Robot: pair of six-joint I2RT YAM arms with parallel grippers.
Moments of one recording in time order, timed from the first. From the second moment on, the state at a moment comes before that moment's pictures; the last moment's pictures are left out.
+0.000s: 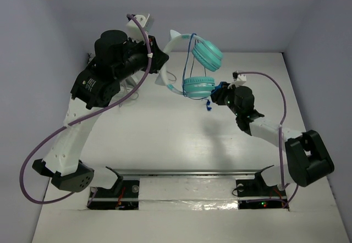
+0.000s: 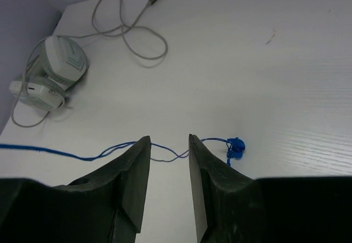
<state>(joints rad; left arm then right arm) -0.59 1.36 1.93 -0.77 0.11 -0.26 0.40 1.40 0.68 0.53 -0.01 0.47</state>
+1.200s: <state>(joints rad) -0.59 1.36 1.93 -0.76 0.11 -0.26 0.44 1.47 0.71 0.53 -0.20 0.38</state>
